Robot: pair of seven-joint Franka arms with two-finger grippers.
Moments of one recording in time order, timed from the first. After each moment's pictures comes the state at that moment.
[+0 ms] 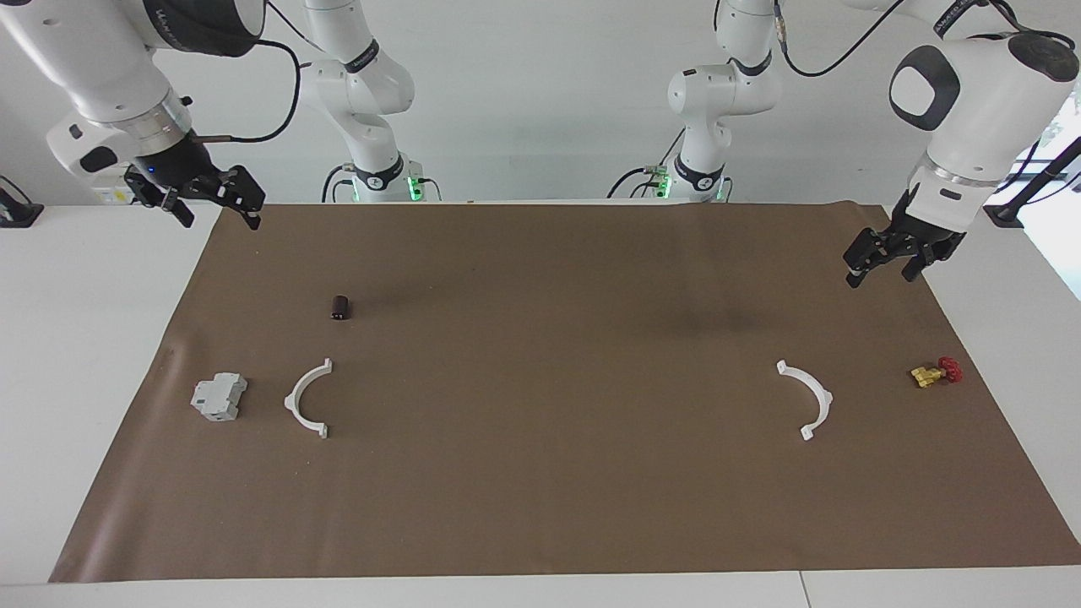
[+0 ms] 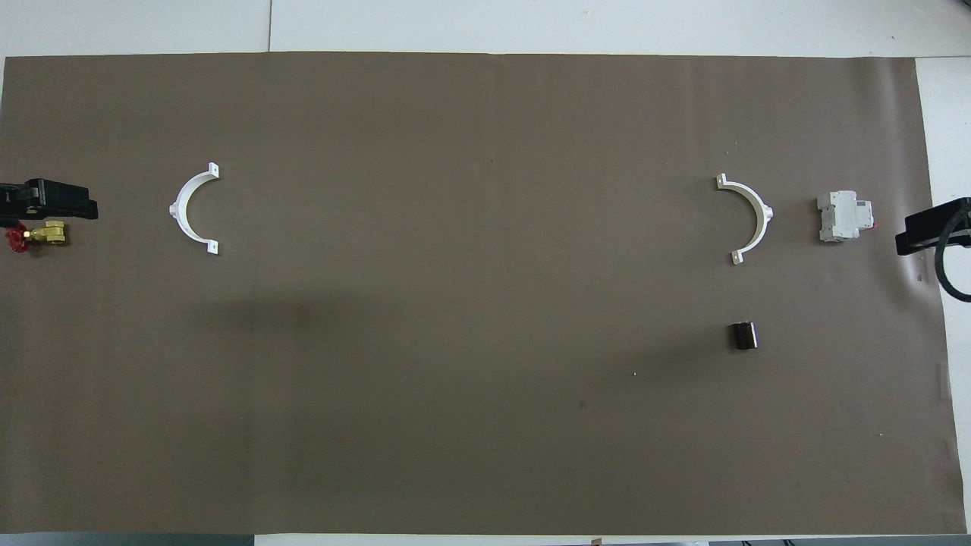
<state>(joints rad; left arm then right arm) 0.00 -0.01 0.05 -1.78 -0.01 1.88 0.02 -0.08 0.00 -0.03 -1.56 -0.02 1.47 -0.05</state>
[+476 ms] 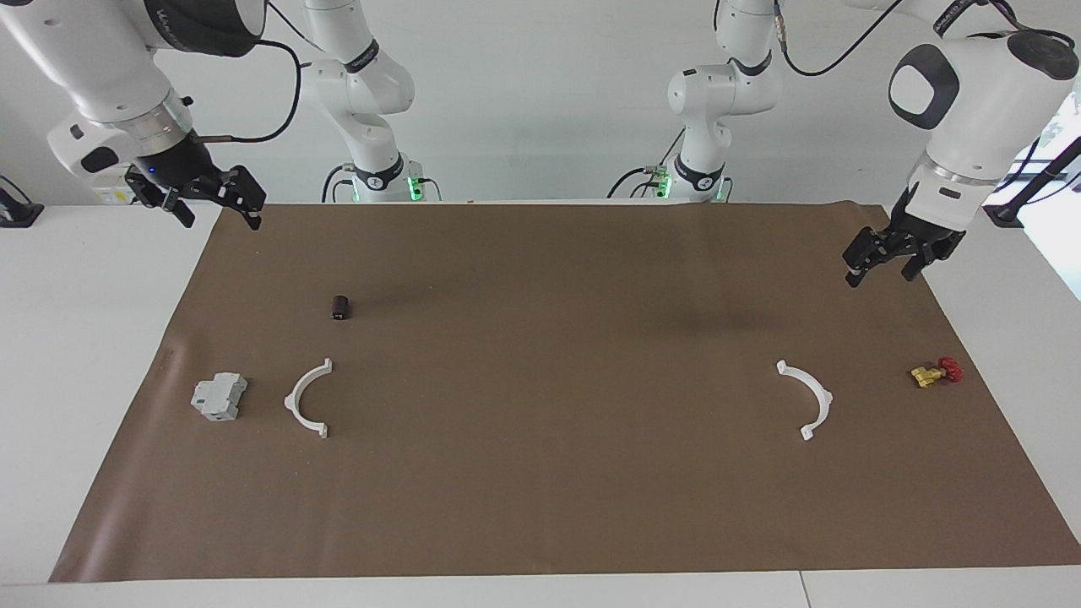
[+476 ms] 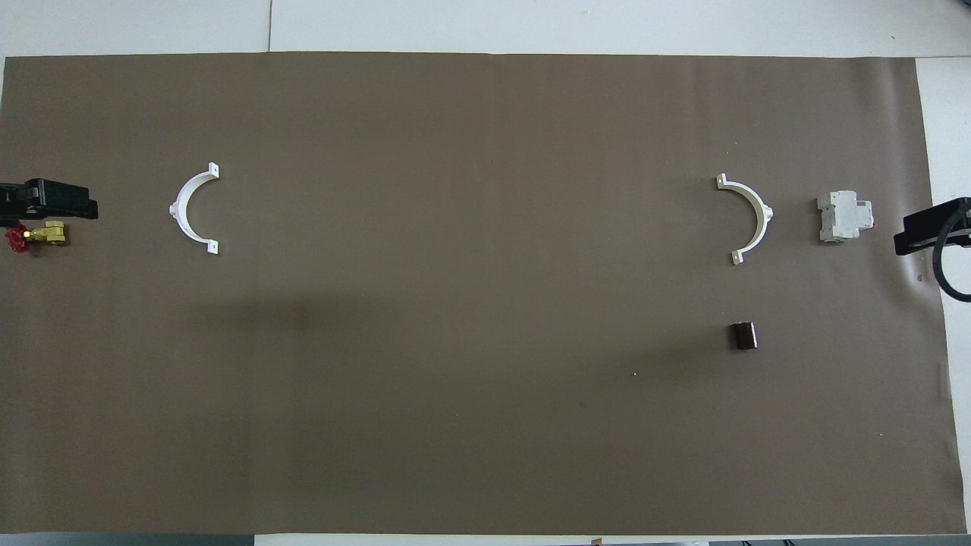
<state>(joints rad) 0.00 -0.01 0.05 -1.78 -0.01 1.88 0.02 -0.08 0.00 -0.03 -1.56 -0.02 1.47 -0.05</state>
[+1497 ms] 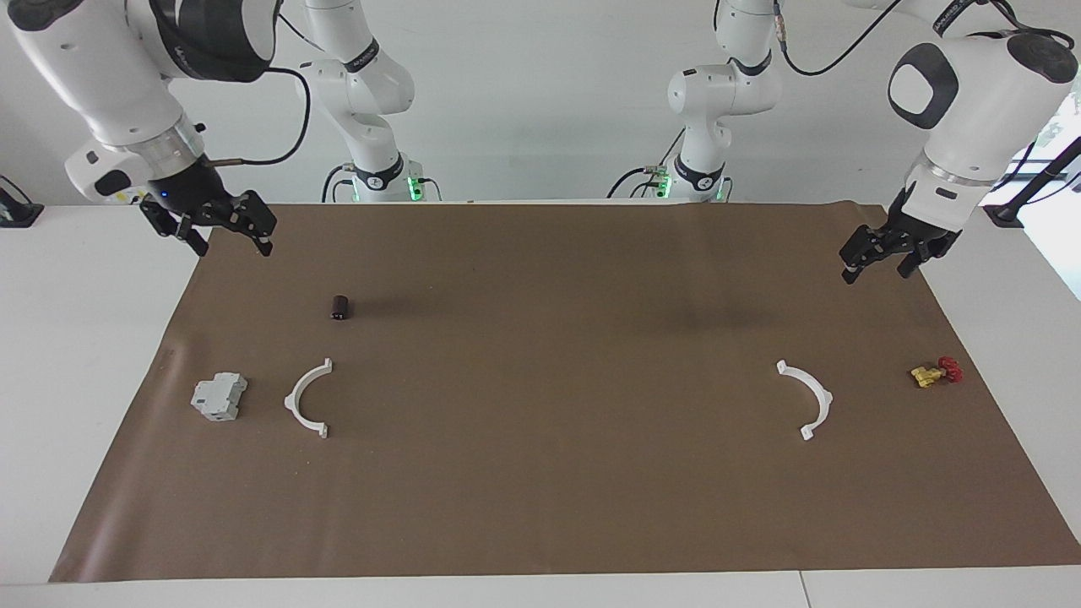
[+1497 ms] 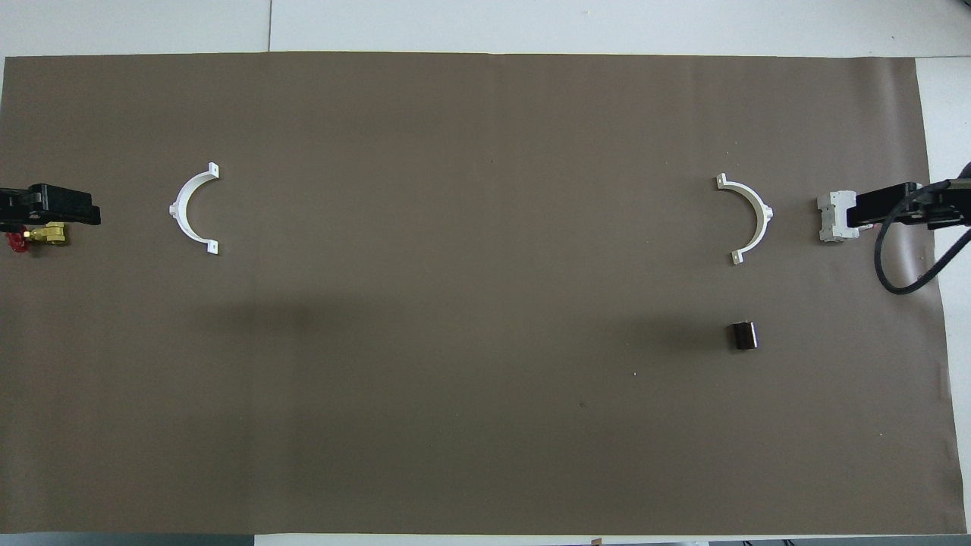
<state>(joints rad) 0.00 -0.01 0.05 -1.79 -0.01 1.87 0.03 -0.07 -0.01 -0.02 -1.75 0.05 1.79 -0.07</state>
